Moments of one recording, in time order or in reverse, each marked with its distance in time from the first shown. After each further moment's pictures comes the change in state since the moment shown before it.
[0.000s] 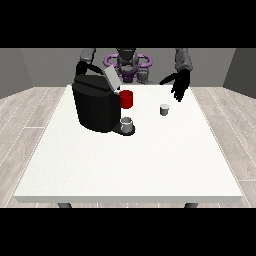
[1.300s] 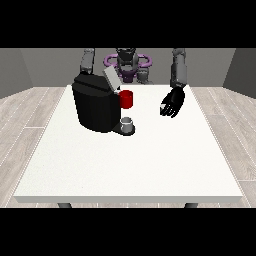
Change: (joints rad) left arm -0.227 -0.018 -0.116 0.409 -0.402 0.223 -0.144; right arm -0.121 0.010 -0.020 0.165 -0.027 0.018 -0.018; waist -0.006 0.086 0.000
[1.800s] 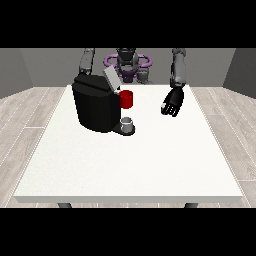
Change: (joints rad) left arm -0.050 0.001 -0.066 0.093 -0.134 -0.050 0.036; right arm -0.006 -0.013 -0.029 0.075 0.001 -0.004 -0.015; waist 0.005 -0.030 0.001
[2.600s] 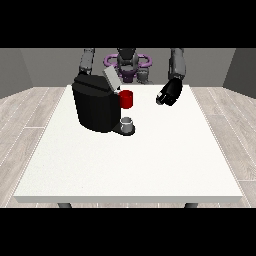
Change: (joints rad) left arm -0.110 -0.056 0.081 0.037 0.052 -0.108 -0.082; right arm 0.021 -0.007 -0.009 0.083 0.046 -0.039 -0.012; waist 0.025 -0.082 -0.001
